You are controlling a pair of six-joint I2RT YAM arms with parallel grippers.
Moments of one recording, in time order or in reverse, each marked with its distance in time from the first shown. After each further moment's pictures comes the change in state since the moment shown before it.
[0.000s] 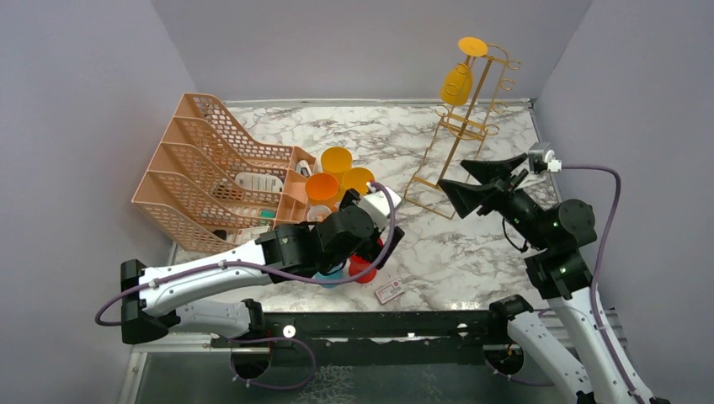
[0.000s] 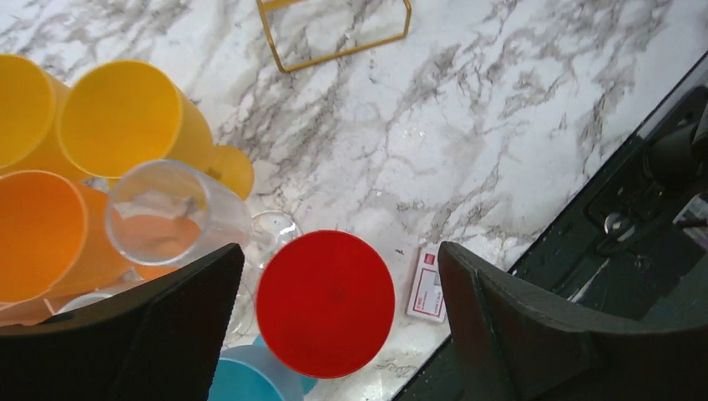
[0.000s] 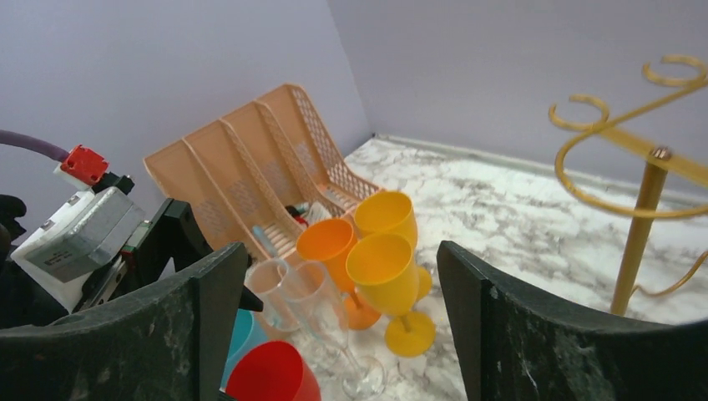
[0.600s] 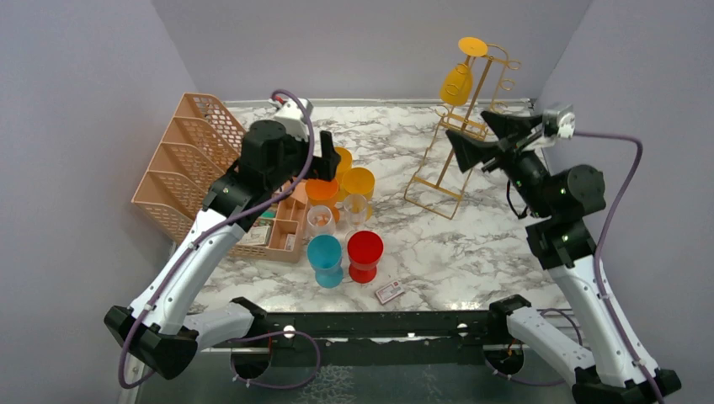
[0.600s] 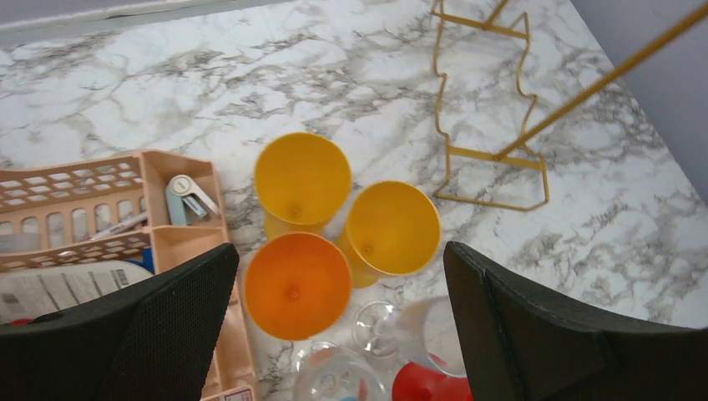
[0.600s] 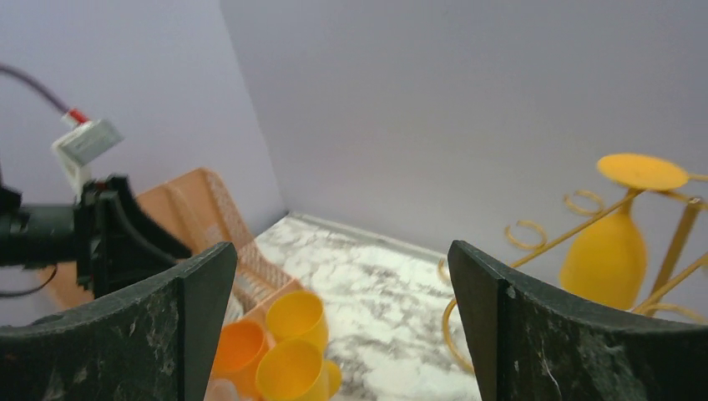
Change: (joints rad) left arm 0.690 -0.051 0.145 0.038 0.354 0.009; right arm 0.000 0.200 0.222 0.113 0.145 -0.184
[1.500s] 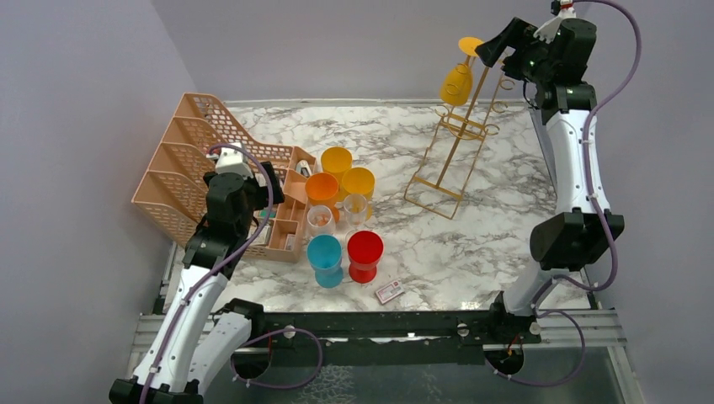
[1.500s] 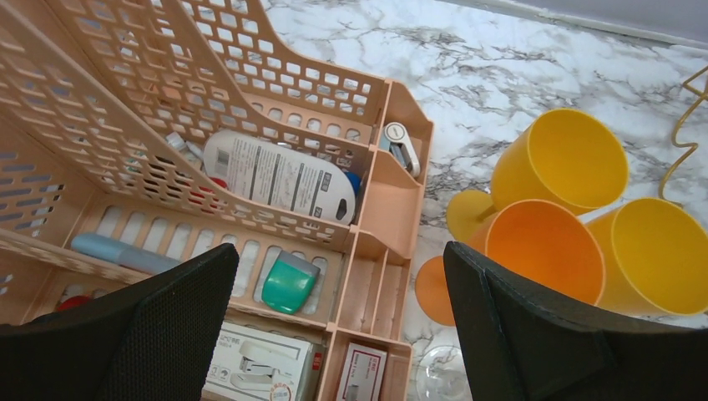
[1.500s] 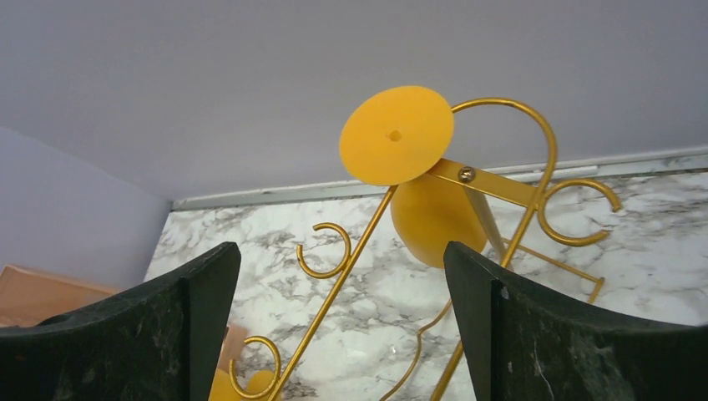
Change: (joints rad) left arm 0.346 -0.366 -0.452 0.127 -0.192 -0.031; right arm -0.366 0.951 1.032 -0.606 -0.026 0.145
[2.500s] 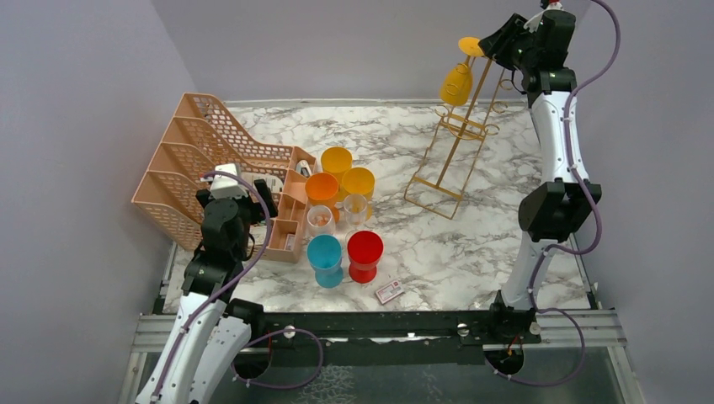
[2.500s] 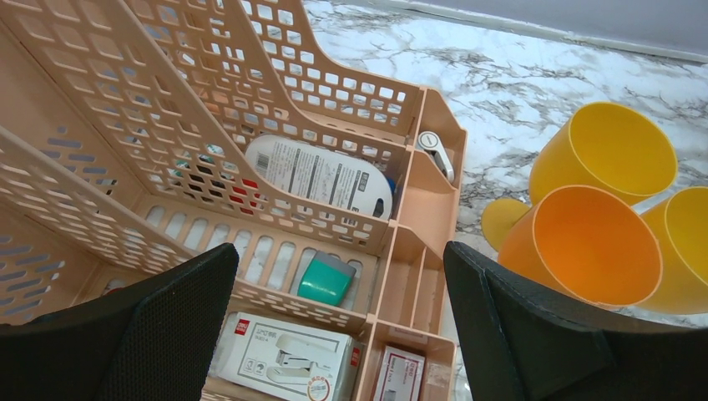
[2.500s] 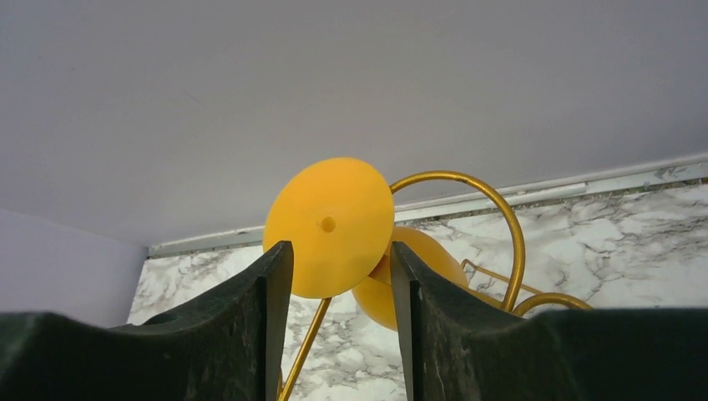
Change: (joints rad) left arm 0.000 -0.190 -0.184 0.074 -0.077 0.074; right arm -0.002 0.291 0.262 -0.012 0.059 0.083
